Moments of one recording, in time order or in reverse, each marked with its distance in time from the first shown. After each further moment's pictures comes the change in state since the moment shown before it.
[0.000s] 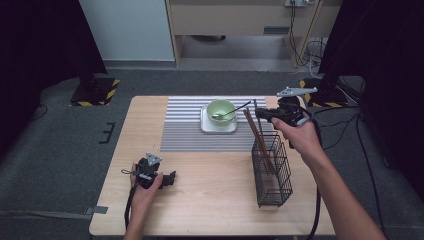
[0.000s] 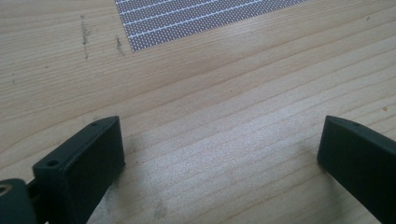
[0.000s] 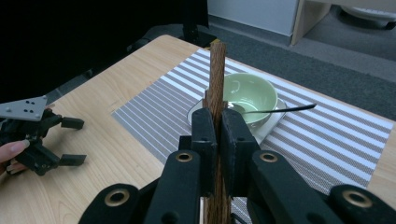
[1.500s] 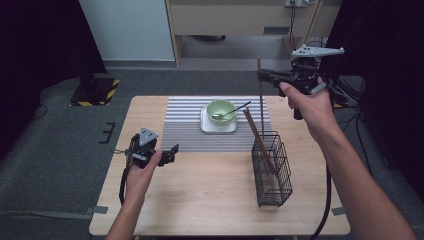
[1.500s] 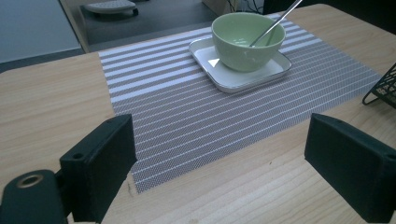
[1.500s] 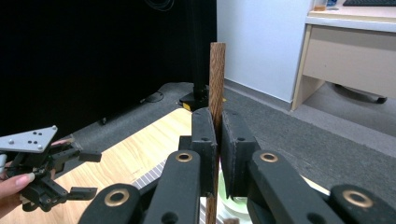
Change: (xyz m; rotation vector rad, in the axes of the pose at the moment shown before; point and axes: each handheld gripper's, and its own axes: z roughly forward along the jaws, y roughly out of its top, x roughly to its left) left arm -0.009 0.092 -0.078 -0.272 -0.081 0.008; right arm 0.028 0.097 -0.055 -0.214 0.041 -0.072
